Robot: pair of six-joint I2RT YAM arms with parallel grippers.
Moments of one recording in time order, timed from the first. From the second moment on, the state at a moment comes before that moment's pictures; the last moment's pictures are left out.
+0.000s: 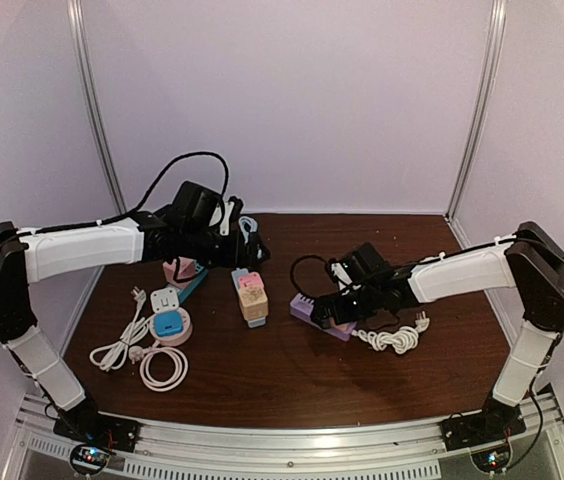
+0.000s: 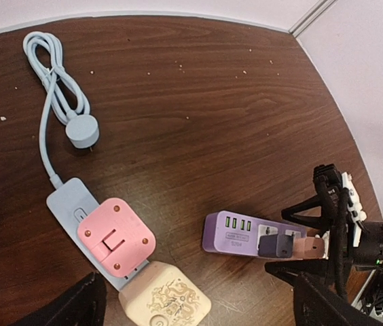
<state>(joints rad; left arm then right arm) -0.70 1.64 1.23 -0.28 0.12 -0.49 0.77 1.76 0.98 -0.12 -0.04 0.43</state>
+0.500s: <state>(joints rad) -0.71 1.70 1.22 -0.21 0.22 -0.56 0.75 1.59 1.03 -0.33 -0.04 0.31</state>
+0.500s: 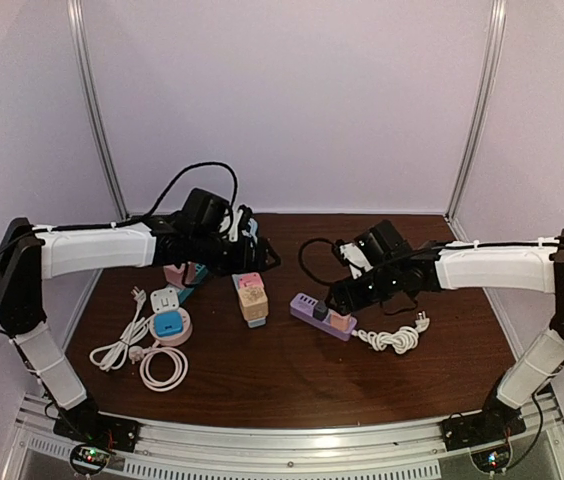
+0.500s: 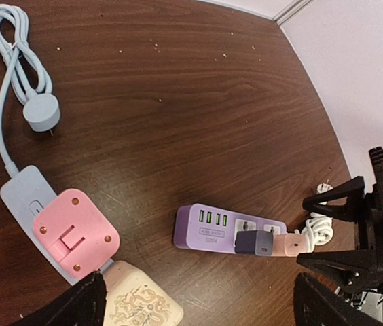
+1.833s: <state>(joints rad) -0.77 1.88 1.35 -0.12 0.49 -0.75 0.74 1.59 0.98 -0.36 -0.14 0.06</state>
